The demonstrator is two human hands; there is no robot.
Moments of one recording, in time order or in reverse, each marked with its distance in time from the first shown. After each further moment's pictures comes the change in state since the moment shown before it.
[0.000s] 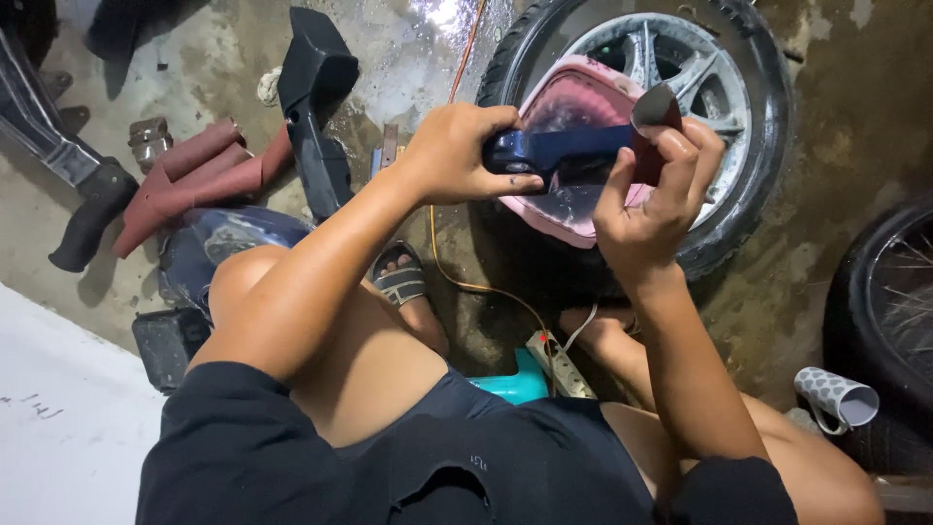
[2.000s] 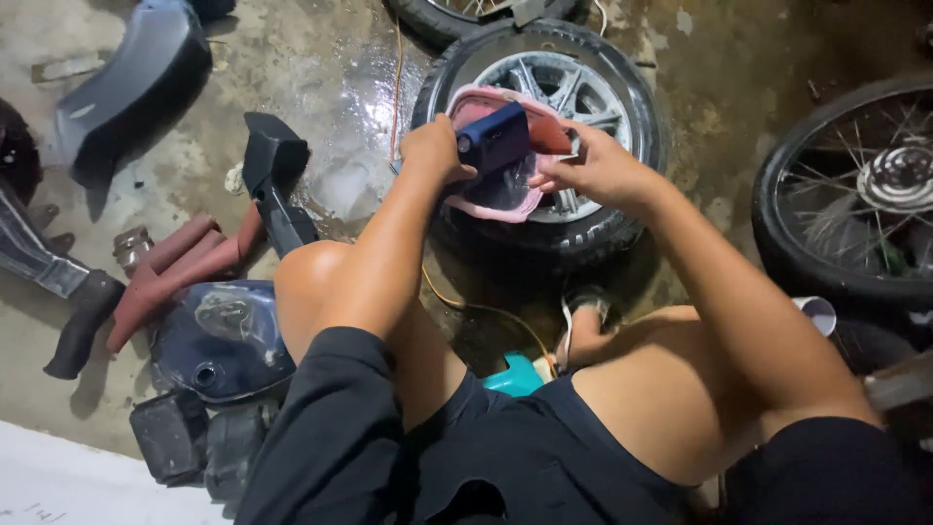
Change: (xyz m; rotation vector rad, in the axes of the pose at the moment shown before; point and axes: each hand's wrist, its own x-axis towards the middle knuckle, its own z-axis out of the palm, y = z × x) left_hand 0.057 -0.015 0.084 0.436 -0.310 -0.585; right_hand -0.009 0.015 -0.081 0.809 -0.576 0.869
